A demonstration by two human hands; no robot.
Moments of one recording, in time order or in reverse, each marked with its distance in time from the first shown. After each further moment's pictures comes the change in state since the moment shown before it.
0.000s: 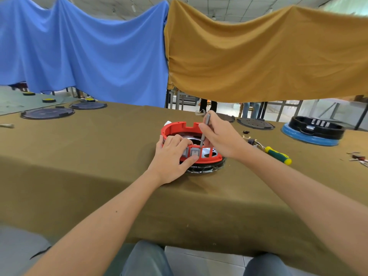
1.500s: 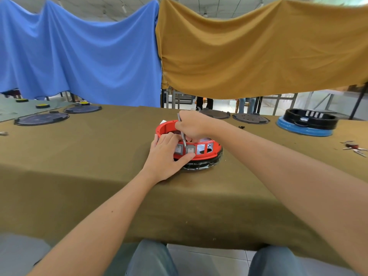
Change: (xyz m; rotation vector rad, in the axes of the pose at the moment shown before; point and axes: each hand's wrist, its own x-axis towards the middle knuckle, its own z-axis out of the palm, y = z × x) left_hand 0.001 0.000 -0.003 -0.070 0.072 -0.016; right_hand 0.056 -0.031 0.016 -0.302 -0.342 0.171
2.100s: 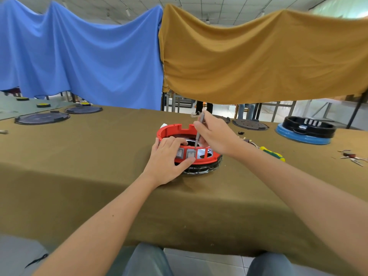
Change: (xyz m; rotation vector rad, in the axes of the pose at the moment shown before) left_hand -0.001 0.000 0.001 0.001 -0.028 0.002; right_hand -0.050 0.033 0.005 0.360 0.326 -0.111
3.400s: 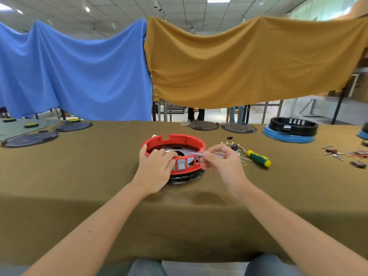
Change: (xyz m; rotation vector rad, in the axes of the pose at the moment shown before) left_hand 0.014 0.011 -0.016 0.248 -0.123 -0.012; right_hand -0.066 0.039 0.009 0.826 0.347 0.312
